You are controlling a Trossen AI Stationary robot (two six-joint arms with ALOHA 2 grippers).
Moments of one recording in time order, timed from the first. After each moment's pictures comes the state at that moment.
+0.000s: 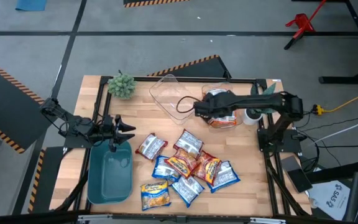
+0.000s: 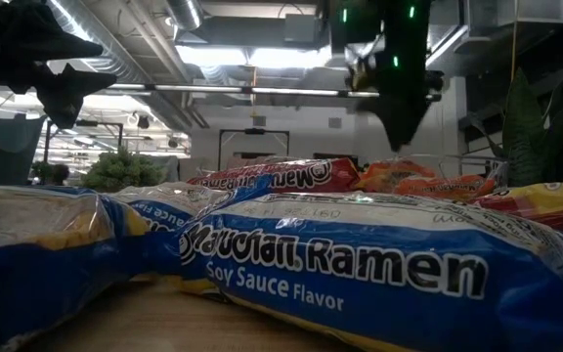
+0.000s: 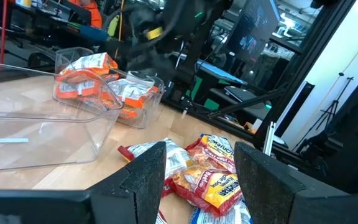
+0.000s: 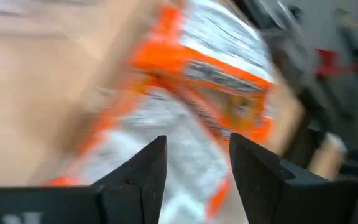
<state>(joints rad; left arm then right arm) -0.50 0.03 0.01 0.07 -0.58 -0.41 -0.11 1.73 1.40 -1.25 0.51 0.67</state>
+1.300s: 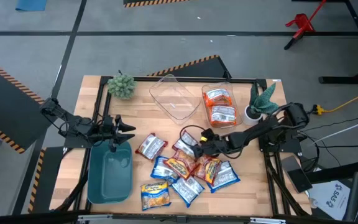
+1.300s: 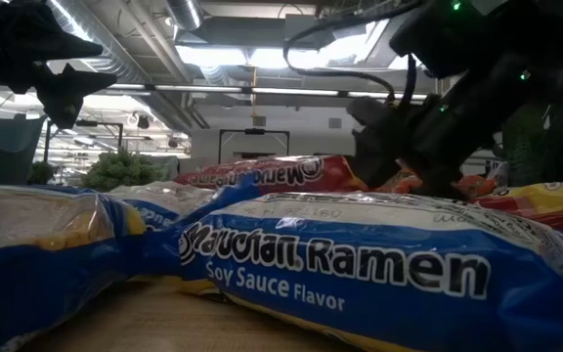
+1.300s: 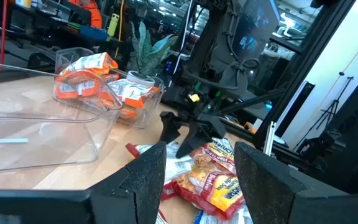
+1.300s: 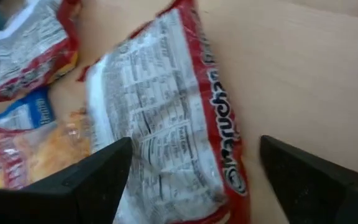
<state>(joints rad) -0.50 0.03 0.01 0.07 -0.59 -0.41 0.26 1.74 0.71 0.16 0.37 1.20</state>
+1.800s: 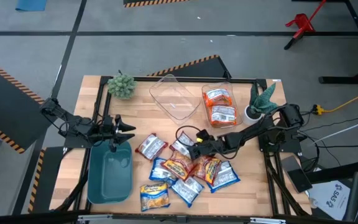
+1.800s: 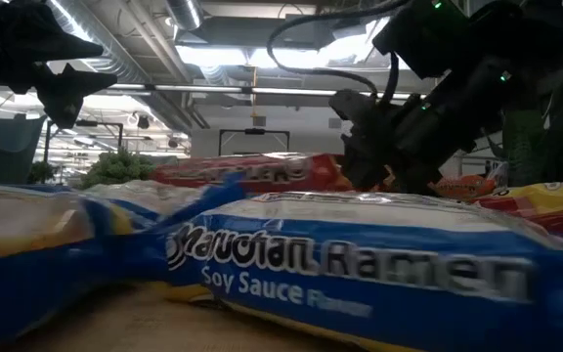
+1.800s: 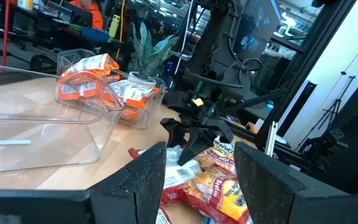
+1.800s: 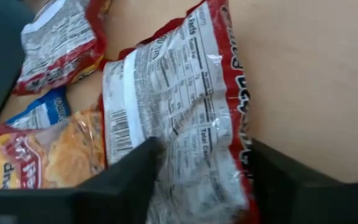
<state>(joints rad) -0.50 0.03 0.01 0.07 -0.59 -0.40 0.25 1.80 0.76 0.23 0.30 1.15</state>
